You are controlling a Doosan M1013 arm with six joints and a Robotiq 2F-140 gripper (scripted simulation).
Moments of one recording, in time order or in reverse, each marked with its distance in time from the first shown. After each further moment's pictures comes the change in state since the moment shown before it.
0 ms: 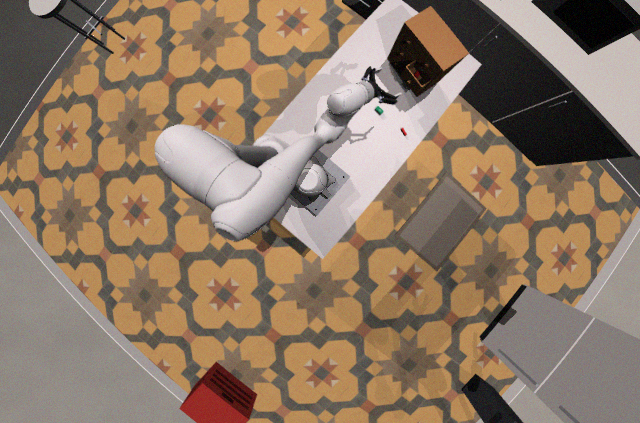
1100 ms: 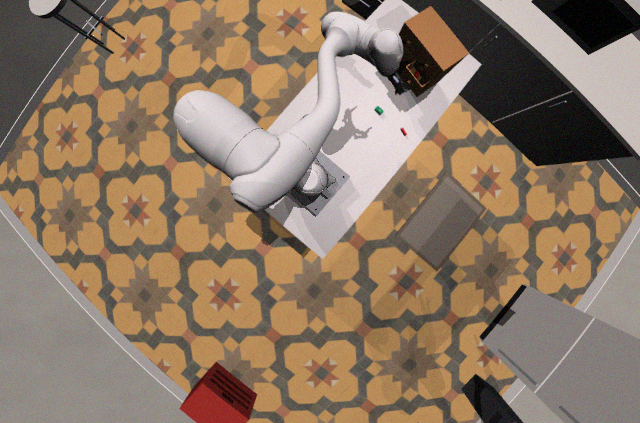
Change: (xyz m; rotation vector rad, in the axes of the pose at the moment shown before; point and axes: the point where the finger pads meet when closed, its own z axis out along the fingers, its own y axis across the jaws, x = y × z) arm 0.017 -0.009 -0.017 -0.053 -0.610 0.004
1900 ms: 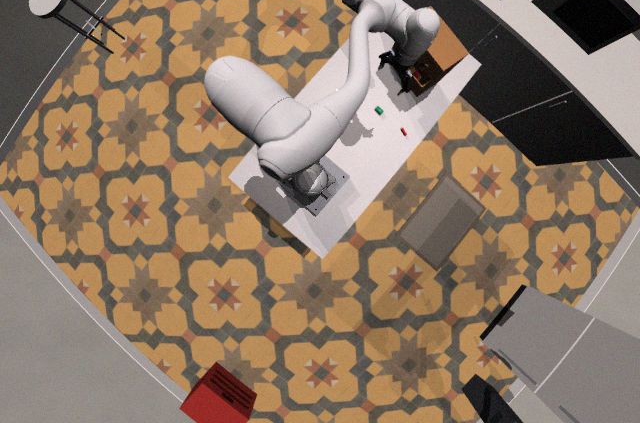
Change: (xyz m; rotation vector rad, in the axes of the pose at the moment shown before) arm 0.005 0.009 -0.003 0.028 -0.325 -0.020
